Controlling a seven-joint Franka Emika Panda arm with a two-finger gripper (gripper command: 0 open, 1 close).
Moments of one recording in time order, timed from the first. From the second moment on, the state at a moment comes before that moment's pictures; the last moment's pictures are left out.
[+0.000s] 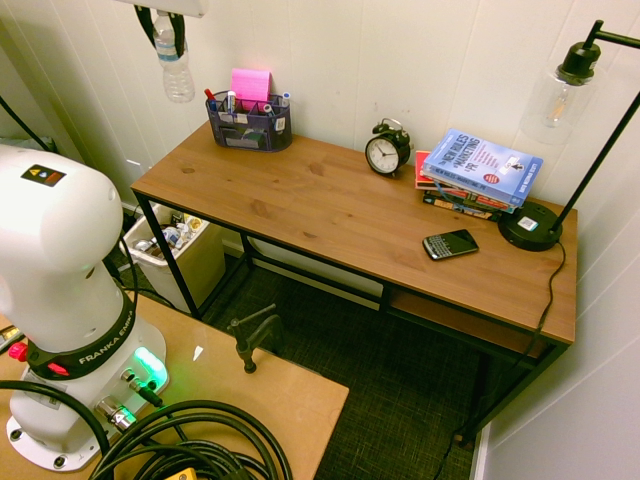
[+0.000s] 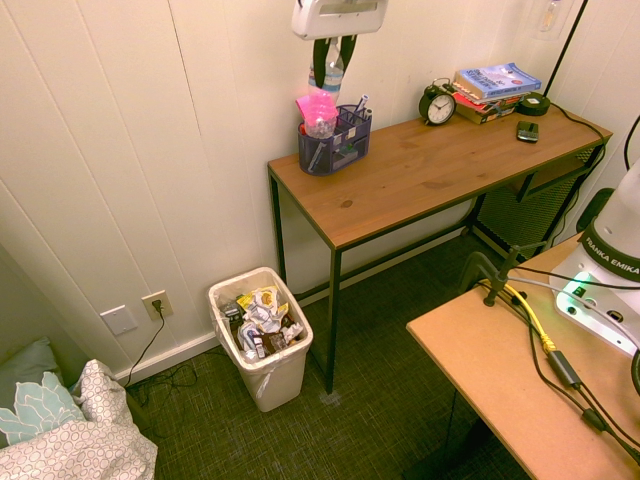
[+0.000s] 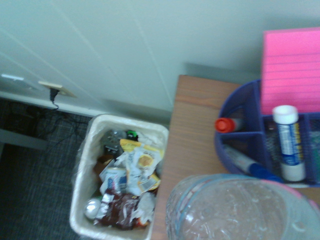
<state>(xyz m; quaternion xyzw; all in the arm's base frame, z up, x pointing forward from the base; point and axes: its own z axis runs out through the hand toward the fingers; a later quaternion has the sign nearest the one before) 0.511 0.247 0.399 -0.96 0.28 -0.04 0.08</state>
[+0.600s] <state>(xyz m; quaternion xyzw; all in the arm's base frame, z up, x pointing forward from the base) 0.512 0.346 0.303 -0.96 0.20 0.16 0.11</state>
